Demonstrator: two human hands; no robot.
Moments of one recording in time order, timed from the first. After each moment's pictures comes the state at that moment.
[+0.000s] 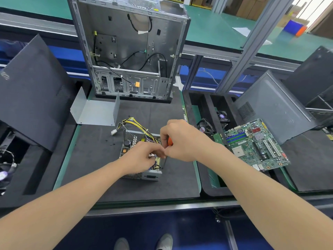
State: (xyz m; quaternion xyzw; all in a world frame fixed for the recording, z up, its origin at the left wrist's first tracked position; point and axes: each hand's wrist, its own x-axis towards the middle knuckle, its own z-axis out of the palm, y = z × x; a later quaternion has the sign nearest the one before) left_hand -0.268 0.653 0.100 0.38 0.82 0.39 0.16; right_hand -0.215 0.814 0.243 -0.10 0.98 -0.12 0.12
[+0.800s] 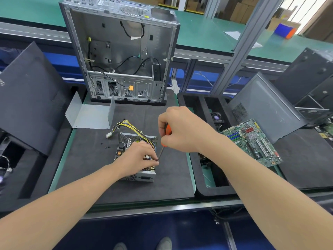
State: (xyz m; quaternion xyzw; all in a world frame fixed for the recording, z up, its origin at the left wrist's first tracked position) left_hand -0.272 0.659 0.083 0.42 0.83 0.36 0.08; right_hand -0.205 0.824 0.288 -0.11 0.98 -0.14 0.05
